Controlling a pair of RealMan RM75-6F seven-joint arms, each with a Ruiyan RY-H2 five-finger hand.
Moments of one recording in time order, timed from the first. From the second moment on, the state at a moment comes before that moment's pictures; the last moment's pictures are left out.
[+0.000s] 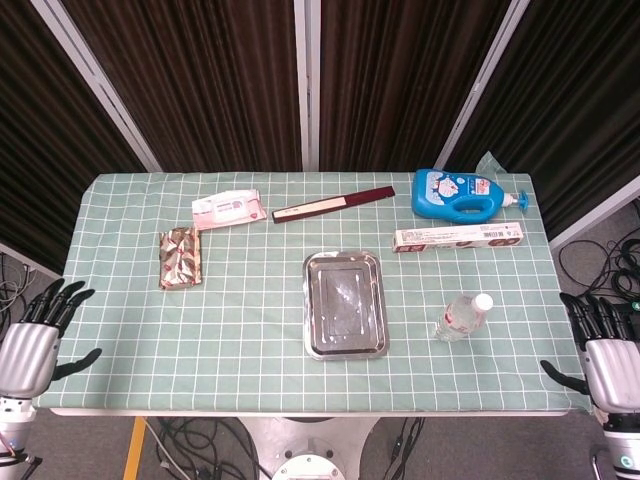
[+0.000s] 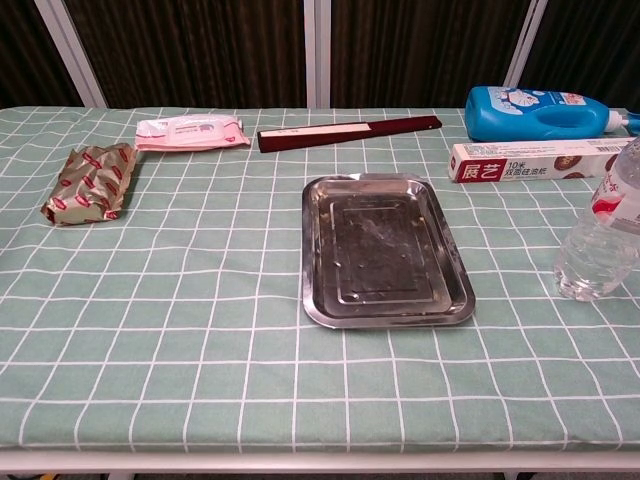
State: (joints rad) left arm -0.09 -1.14 -0.03 -1.60 1.62 1.58 -0.03; right arm 0.05 -1.11 0.03 -1.53 -1.57 1.56 0.12
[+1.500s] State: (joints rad) left arm -0.11 -1.15 -0.04 -1.54 1.62 1.57 -0.02; right arm 0.28 -1.32 0.01 -1.18 -1.61 1.21 1.25
